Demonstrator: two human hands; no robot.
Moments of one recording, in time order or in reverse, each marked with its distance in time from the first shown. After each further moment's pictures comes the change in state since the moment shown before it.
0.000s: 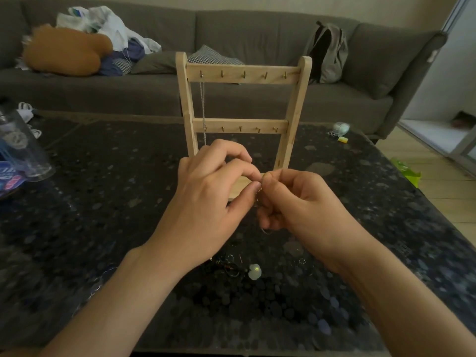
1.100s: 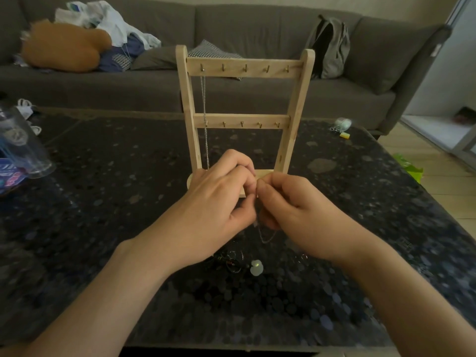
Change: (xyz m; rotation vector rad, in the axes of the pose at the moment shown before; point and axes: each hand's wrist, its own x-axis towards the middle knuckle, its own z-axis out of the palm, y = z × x) left_hand 0.000 -0.003 -0.006 -0.083 -0.352 -0.036; right_hand 0.003 0.003 -0.003 -0.283 -0.124 -0.057
